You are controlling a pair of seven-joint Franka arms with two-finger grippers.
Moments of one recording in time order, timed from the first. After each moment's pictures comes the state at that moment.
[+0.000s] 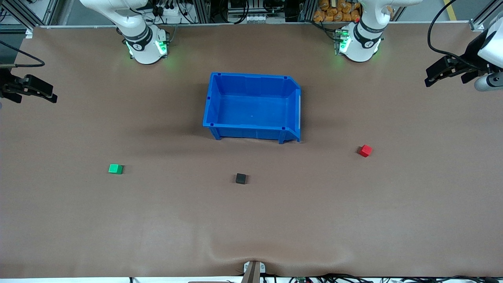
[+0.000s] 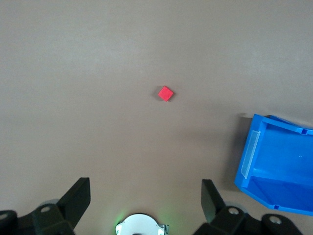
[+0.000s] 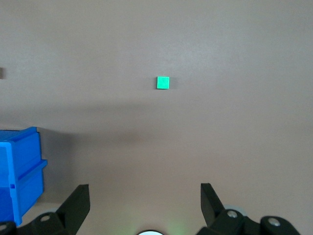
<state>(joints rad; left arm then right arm) -0.08 -0.09 -0.02 -1.59 0.06 1.47 -0.17 0.04 0.01 -0.09 -1.51 0.00 1.44 -0.04</state>
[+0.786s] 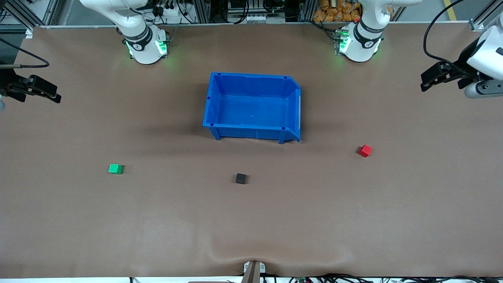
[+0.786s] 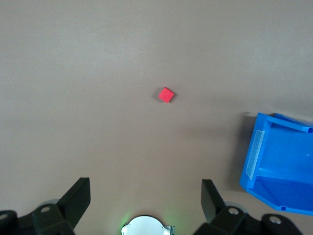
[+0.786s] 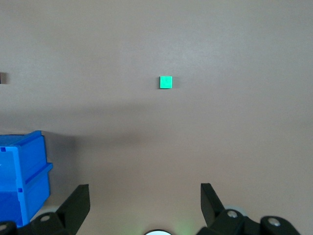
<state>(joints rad) -0.08 -0.05 -0.04 -1.56 0.08 1.47 -0.16 0.05 0.01 -0.08 -1.50 0.00 1.44 0.02</state>
